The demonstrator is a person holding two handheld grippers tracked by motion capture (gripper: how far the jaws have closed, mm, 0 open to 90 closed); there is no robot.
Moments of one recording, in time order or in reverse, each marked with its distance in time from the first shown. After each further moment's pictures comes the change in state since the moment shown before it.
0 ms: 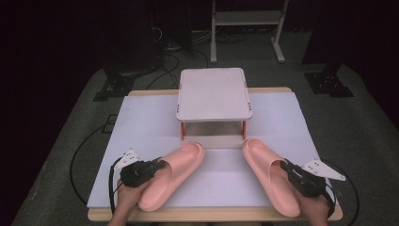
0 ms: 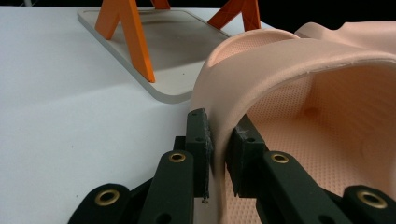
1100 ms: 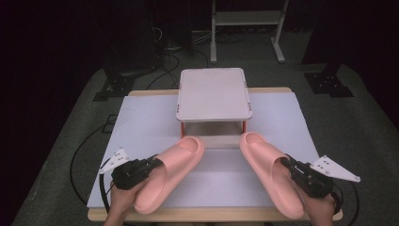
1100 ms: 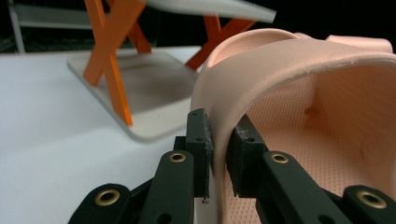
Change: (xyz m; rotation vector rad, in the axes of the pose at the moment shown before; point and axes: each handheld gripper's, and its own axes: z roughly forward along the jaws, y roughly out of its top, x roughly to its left) left arm -0.022 0.031 -0.034 -0.129 -0.055 0.001; right arm 0.014 0.037 -0.029 -0.111 0.073 0.012
